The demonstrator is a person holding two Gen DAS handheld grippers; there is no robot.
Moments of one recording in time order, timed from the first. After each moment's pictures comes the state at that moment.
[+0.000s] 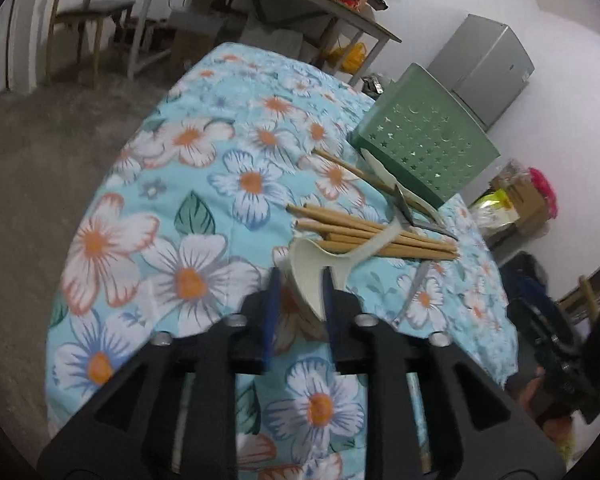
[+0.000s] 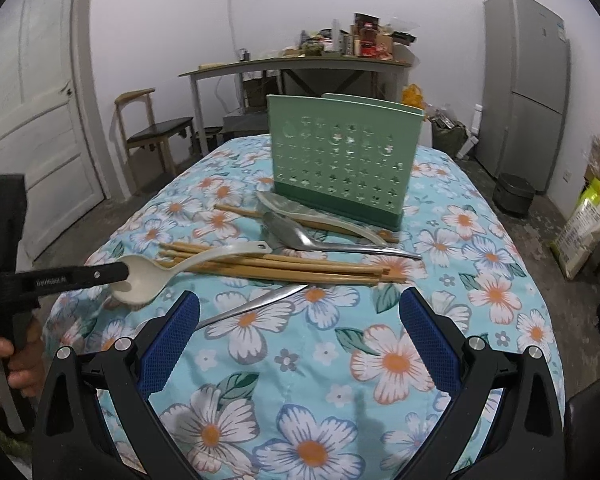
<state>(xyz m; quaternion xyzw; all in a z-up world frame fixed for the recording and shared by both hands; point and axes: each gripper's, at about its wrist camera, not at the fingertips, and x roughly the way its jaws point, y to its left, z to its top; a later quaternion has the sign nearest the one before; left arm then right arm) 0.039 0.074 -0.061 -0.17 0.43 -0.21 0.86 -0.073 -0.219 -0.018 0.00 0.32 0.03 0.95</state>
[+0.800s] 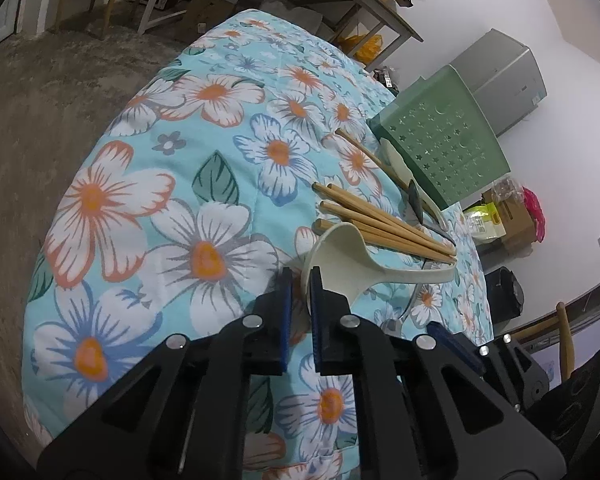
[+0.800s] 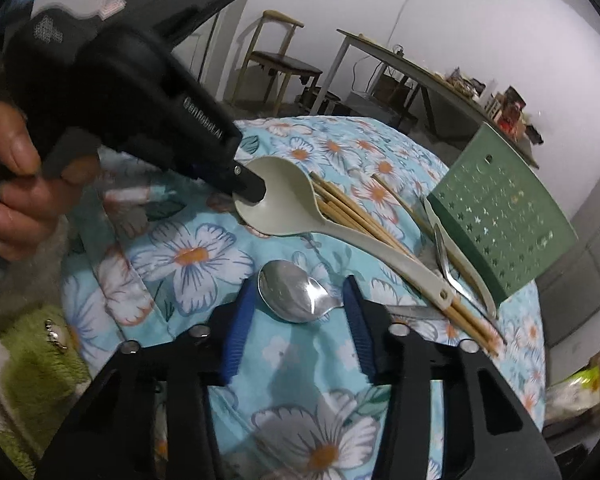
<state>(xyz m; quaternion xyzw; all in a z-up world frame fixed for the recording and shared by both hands) 0.048 0.086 -0.084 -0.23 0.47 -0.21 0.83 -0.082 -0.091 -0.073 -0.28 0.32 0.16 0.89</state>
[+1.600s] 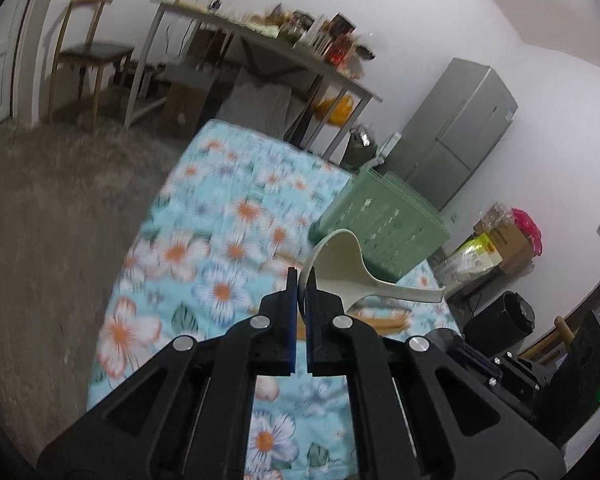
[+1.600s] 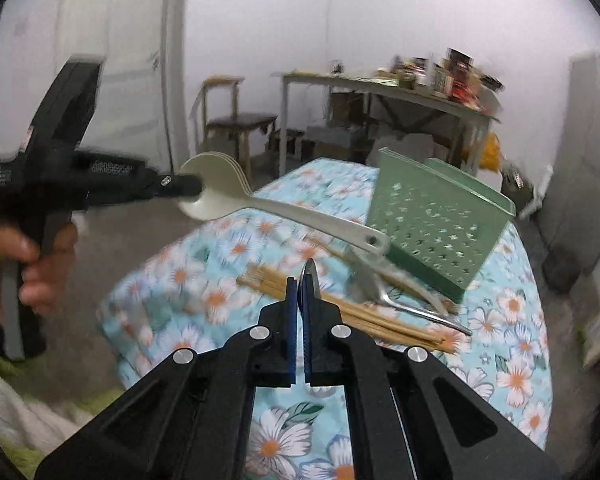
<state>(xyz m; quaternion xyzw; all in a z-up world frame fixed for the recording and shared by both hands) 0.041 0.080 0.042 -0.19 0.34 -0.21 0.90 -0.074 -0.192 0.044 -0.03 0.29 0.15 0.94</state>
